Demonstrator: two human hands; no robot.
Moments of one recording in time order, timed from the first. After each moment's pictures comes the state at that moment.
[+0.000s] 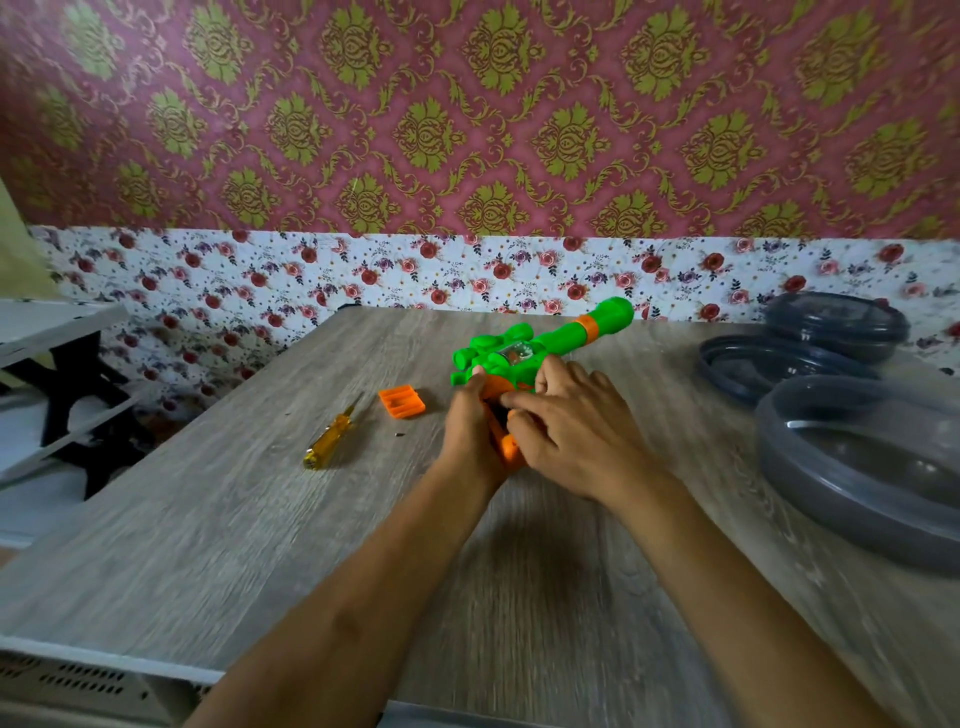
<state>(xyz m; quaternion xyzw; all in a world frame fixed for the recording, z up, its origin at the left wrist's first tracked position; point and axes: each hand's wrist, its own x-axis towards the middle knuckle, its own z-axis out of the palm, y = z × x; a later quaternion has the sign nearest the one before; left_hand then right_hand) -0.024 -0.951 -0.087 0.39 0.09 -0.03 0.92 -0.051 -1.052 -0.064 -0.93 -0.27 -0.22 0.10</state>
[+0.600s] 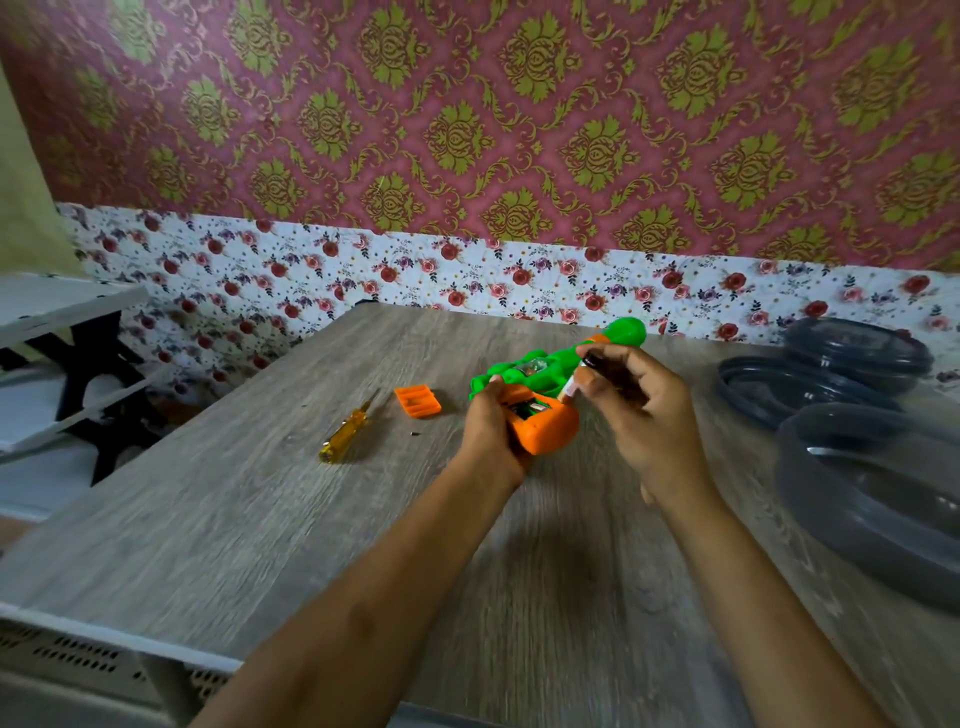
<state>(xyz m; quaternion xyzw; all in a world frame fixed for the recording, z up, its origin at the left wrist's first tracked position) -0.021 -0.952 -0.081 0.35 0.12 0.00 0.93 -0.049 -1.069 -0.056 -0.71 -0.23 -0.20 0.63</state>
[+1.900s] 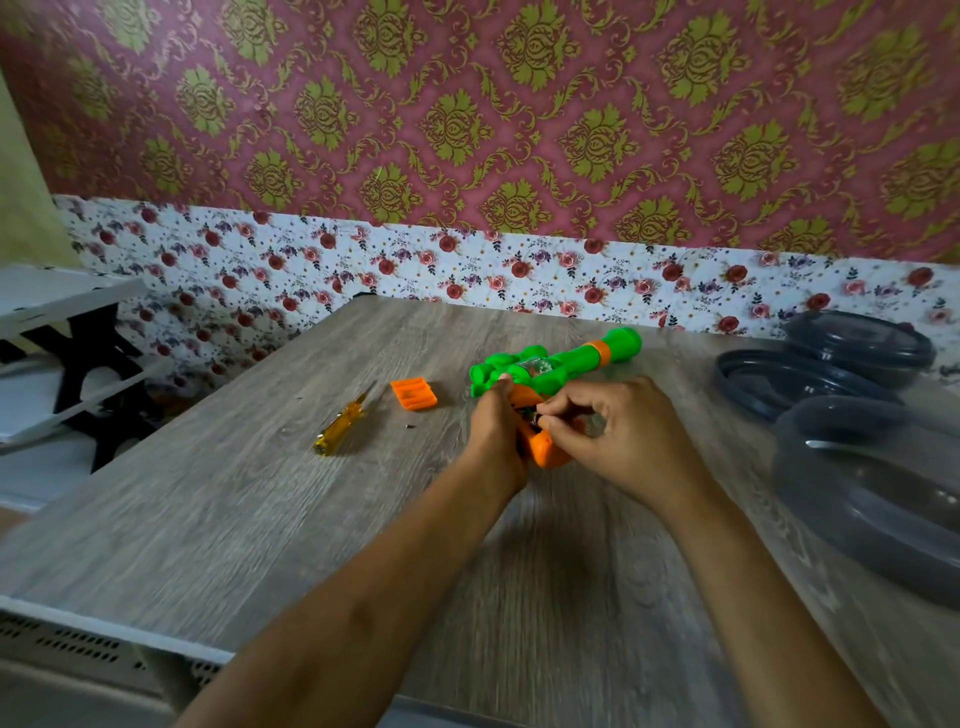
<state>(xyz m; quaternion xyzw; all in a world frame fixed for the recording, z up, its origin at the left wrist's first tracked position) -0.012 -0.958 -0.096 0.40 0.14 -0.01 0.90 -0.055 -1.075 -0.057 -0.86 -0.31 -0.25 0.32</state>
